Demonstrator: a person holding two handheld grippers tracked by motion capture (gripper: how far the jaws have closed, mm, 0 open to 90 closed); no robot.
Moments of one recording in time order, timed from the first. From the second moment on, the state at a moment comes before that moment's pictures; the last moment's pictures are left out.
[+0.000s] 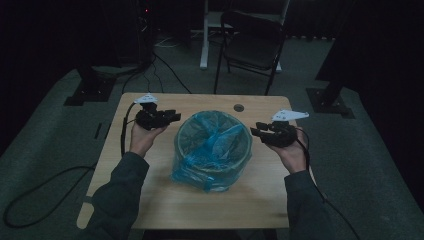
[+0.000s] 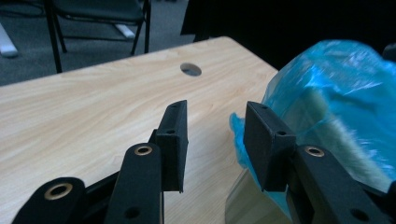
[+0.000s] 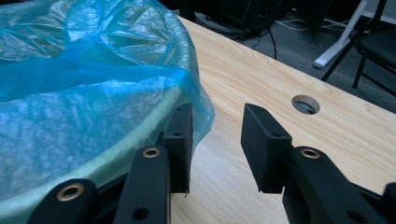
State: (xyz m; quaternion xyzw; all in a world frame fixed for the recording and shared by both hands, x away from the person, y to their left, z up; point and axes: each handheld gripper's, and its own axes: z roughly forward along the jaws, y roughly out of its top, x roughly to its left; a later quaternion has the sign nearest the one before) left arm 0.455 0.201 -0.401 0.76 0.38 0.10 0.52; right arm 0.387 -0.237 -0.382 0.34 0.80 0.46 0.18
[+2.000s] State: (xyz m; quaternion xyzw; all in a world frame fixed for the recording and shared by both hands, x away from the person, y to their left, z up) left arm 0.410 0.056 -0.341 0.93 0.09 0.09 0.35; right arm 0.363 -0.239 -0.402 0.34 0.81 0.45 0.17
